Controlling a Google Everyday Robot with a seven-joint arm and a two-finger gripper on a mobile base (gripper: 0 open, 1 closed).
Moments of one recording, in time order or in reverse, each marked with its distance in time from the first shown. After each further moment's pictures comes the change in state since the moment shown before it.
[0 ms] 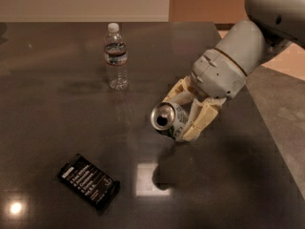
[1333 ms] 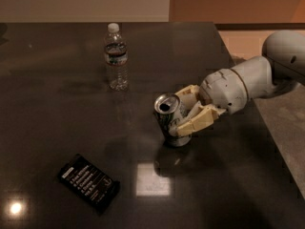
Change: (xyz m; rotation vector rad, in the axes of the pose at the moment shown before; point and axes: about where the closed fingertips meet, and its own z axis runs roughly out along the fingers) arm 0.018 -0.020 0.002 0.142 -0.419 0.201
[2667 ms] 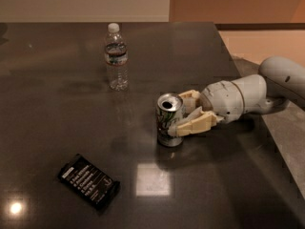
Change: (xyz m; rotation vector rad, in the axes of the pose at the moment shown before) arm 0.012 -0.008 0.000 0.008 -0.206 0.010
